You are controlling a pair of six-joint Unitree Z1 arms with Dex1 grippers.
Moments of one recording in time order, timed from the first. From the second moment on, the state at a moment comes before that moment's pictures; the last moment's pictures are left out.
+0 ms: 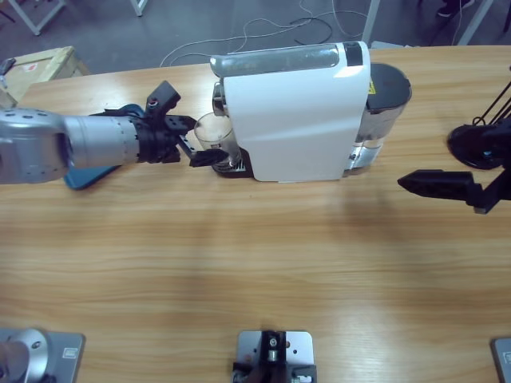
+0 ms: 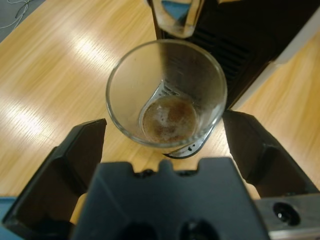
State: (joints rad) arm 0 -0.62 1.81 -0.67 -0.50 -0.26 0.30; arm 1 0.75 1.24 -0.75 0.29 -0.05 0.12
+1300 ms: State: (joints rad) arm 0 -0.54 1.67 -0.48 -0.70 -0.16 0.08; arm 1 0.75 1.17 -0.75 0.32 -0.05 0.12
